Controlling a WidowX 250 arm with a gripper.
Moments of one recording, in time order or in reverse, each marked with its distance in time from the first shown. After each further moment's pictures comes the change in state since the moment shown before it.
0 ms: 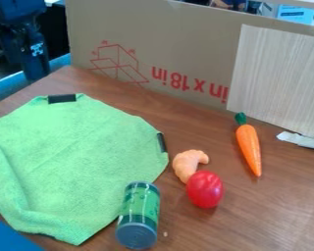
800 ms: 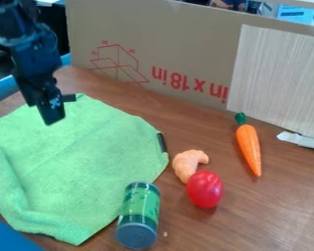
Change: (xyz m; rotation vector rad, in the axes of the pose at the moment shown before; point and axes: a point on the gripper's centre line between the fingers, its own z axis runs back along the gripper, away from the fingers) arm -0.002 0.005 -0.074 0.016 -0.021 -0.009
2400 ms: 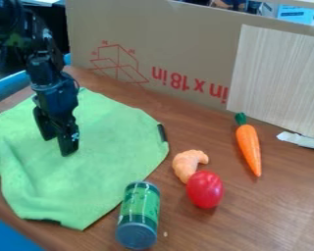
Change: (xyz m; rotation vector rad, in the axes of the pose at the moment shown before) arm 0.005 0.023 -0.087 -0.009 0.099 0.106
